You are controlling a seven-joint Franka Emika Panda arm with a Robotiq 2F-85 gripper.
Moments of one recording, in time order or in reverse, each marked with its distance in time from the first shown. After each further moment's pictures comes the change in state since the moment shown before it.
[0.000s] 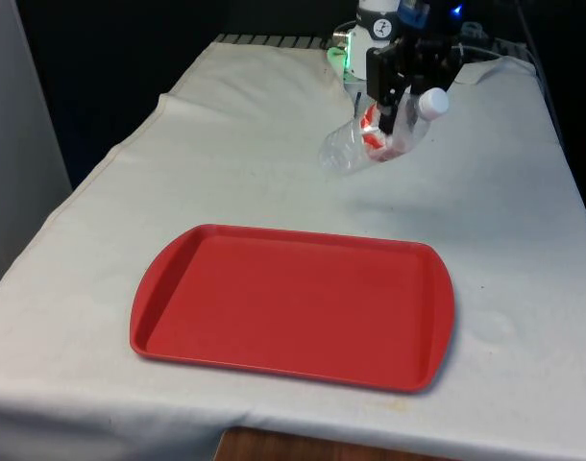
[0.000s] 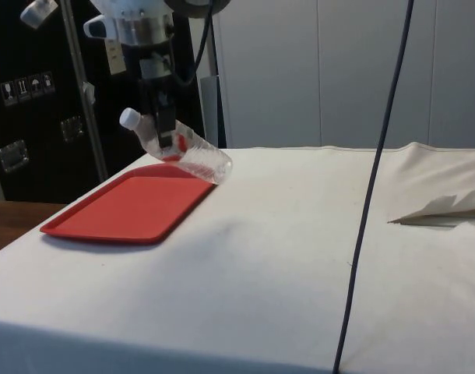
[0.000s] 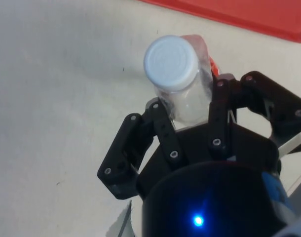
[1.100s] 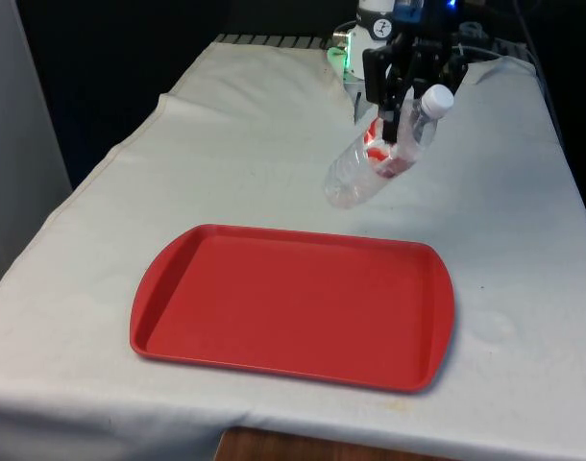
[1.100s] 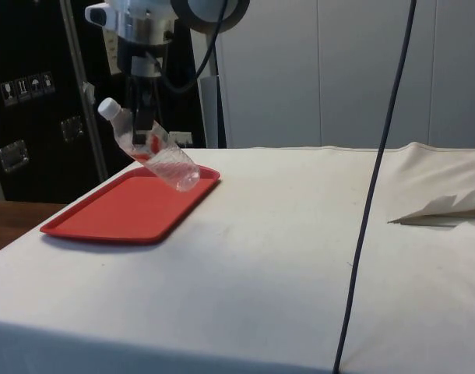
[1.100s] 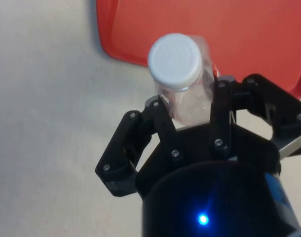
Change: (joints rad) arm 0.000 0.000 -0.037 -0.062 0.000 0.298 0.054
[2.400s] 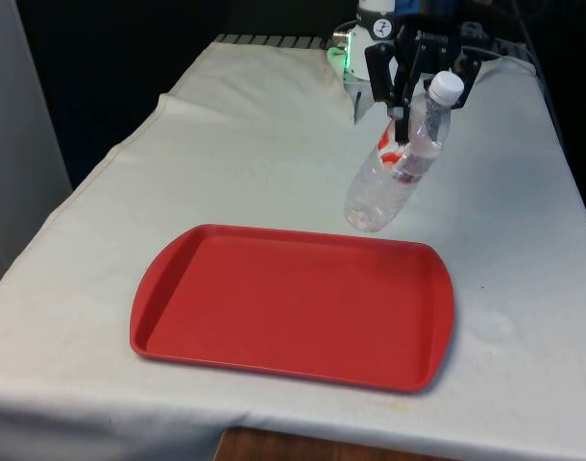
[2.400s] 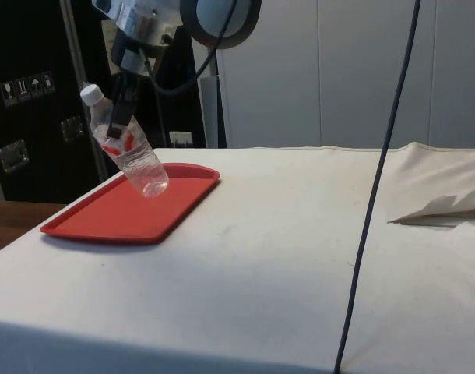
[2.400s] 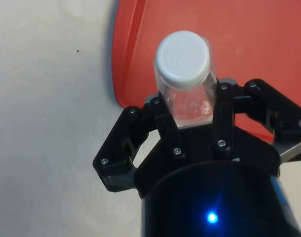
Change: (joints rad) arm -0.001 0.010 -0.019 -0.056 0.043 0.291 0.098
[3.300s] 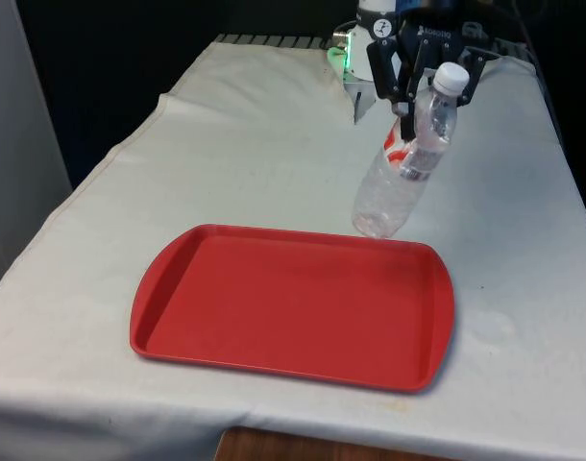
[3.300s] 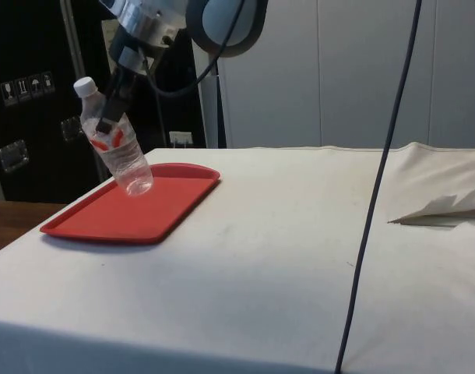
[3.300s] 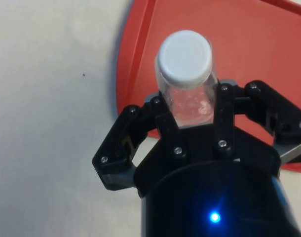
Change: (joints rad) arm -0.001 0.009 -0.007 -0.024 0.000 0.137 0.027
